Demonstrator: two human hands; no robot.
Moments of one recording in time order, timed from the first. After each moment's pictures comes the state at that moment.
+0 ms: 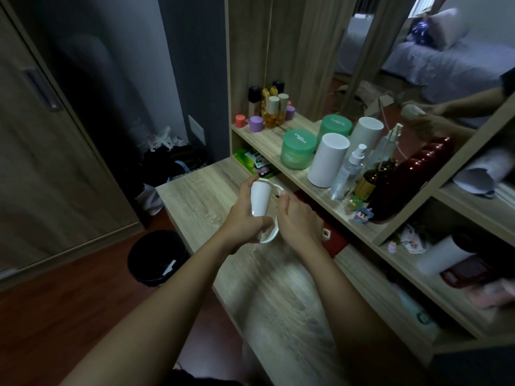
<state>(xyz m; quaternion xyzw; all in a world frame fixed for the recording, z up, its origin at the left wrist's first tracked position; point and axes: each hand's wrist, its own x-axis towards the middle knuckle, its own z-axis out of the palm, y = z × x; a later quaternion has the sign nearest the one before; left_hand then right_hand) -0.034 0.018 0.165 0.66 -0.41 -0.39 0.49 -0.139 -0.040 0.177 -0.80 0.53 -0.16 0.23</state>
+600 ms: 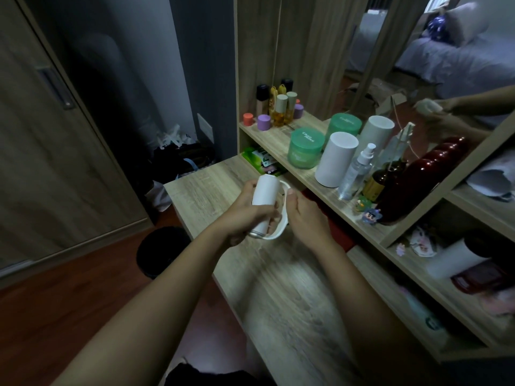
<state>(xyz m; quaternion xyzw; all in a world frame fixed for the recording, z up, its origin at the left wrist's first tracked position) -0.024 0.014 0.173 0.58 -0.33 -0.52 0.53 -0.148 -0.052 0.174 -0.82 0.47 -0.16 0.30</state>
